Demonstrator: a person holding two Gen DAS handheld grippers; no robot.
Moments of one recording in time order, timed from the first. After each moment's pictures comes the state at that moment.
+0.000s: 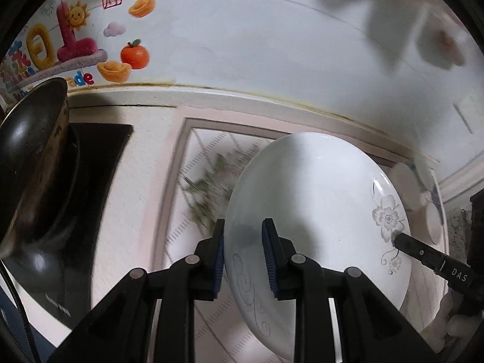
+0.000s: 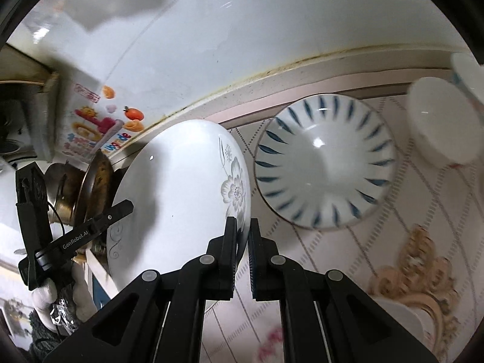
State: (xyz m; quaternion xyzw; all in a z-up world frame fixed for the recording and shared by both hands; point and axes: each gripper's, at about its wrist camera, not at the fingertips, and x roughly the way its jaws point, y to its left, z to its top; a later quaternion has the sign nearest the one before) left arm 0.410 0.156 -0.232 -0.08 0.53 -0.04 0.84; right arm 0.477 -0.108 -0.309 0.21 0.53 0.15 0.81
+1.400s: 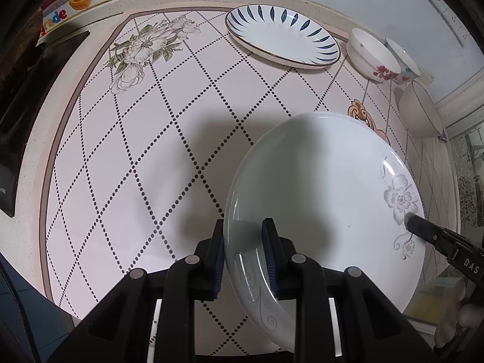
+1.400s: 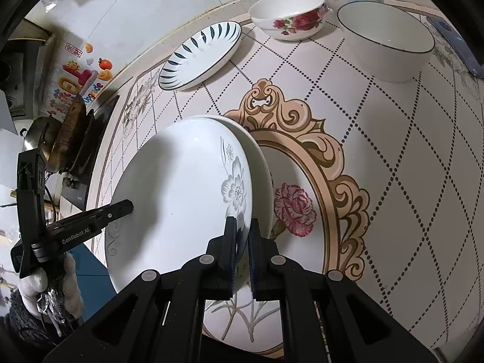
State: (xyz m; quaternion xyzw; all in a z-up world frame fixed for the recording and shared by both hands) left arm 0.272 0.011 -0.324 -0.06 0.62 -0.05 0.78; right arm 0.299 -0.262 -0.376 0.16 0.58 0.13 0.79
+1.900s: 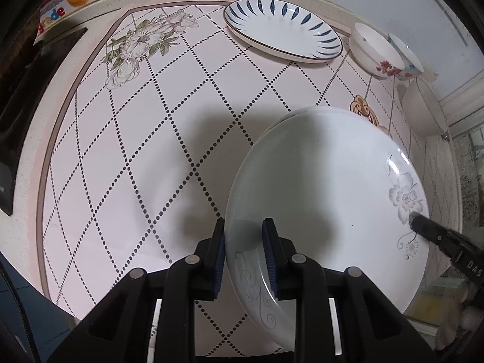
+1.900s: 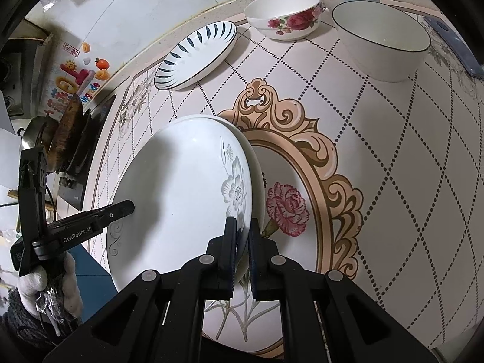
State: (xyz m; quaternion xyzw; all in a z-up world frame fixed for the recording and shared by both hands) left arm 0.275 0.005 -0.330 -0.05 0.63 -0.04 0.78; right arm 0.300 -0.265 -0.376 0.15 0.58 0.12 0.79
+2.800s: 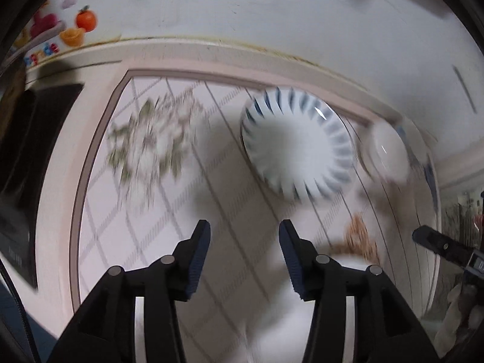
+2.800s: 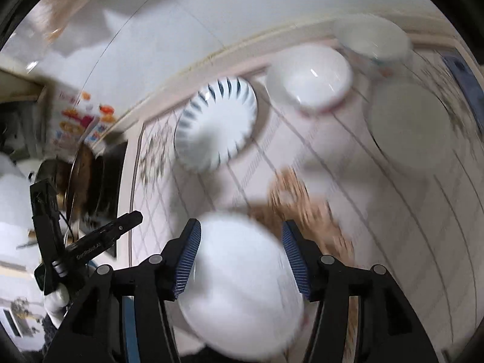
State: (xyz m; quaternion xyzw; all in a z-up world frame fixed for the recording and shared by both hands) left arm 0.434 0.051 -0.275 -0.10 0.60 -0.04 0.79; right arm 0.427 -0.265 -0.302 0.21 0.58 0.11 0.78
